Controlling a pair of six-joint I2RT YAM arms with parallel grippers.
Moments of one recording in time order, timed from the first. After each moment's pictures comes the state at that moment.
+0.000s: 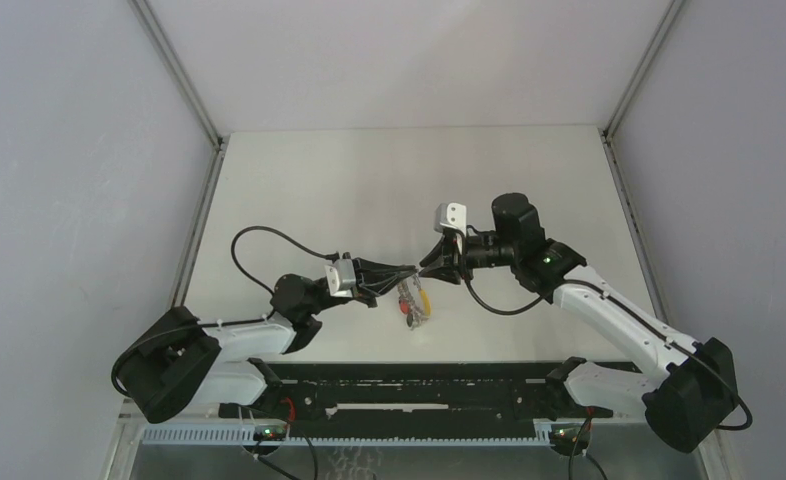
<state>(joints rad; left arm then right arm) -0.75 1.26 0.30 1.39 0.59 -0.09 0.60 1.12 0.88 -0.22 -0.83 -0.32</state>
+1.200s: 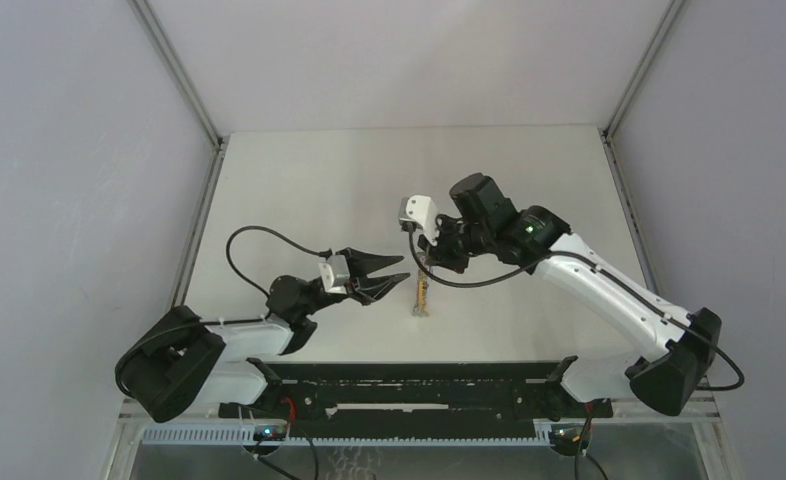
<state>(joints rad) -0.69 1.27 0.25 1.43 0.58 -0.12 0.76 1.28 1.28 -0.77 -0.41 -0.44</state>
